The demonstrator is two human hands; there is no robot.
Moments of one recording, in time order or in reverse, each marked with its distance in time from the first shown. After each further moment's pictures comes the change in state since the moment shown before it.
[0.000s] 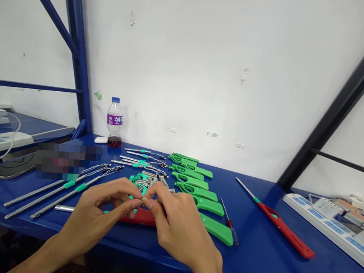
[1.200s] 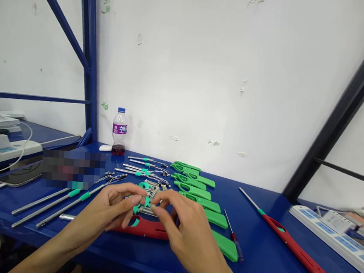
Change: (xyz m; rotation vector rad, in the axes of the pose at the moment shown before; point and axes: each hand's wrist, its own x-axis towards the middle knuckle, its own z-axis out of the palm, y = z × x) left_hand 0.013 -0.006 -0.011 -0.374 -0.133 -0.441; right_hand -0.003 0.000 -0.010 0.063 0.090 0.034
